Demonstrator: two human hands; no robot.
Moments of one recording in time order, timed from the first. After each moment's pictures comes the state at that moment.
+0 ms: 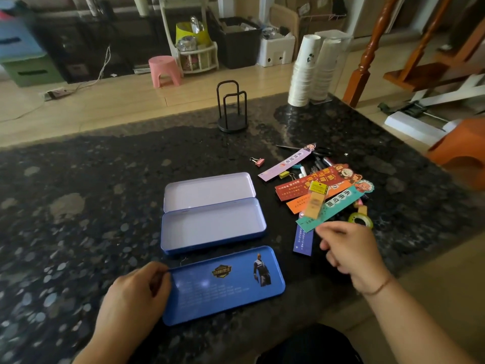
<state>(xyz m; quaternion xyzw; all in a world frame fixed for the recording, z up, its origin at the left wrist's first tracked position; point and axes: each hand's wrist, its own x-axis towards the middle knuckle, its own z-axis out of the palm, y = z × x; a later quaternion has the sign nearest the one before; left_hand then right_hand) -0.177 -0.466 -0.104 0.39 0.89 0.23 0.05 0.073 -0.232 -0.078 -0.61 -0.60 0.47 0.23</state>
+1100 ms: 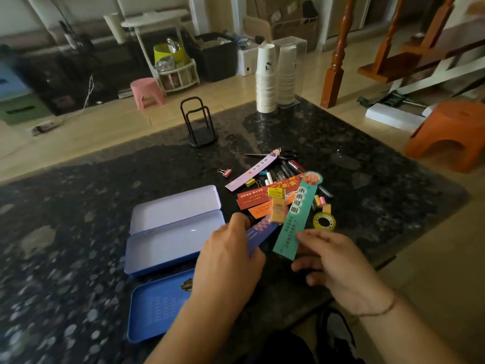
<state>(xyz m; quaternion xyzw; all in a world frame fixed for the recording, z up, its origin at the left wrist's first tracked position) -0.027 -0.319 -0.023 0.51 0.82 0.24 0.11 0.122 -0.240 -0.043 -0.52 -0.43 0.70 0.23</state>
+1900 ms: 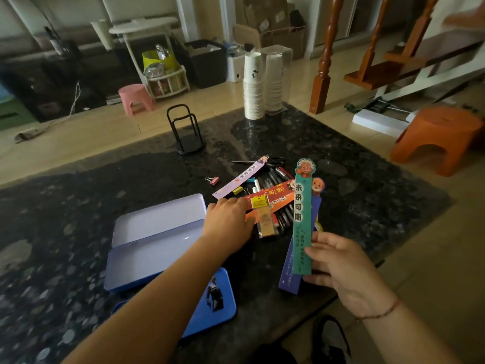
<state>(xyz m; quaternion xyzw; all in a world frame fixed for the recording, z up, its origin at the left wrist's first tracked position) -0.069 -0.212 -0.081 0.62 0.78 0.07 0.04 0.146 -0.212 -0.067 -0.56 -0.43 0.66 0.25</state>
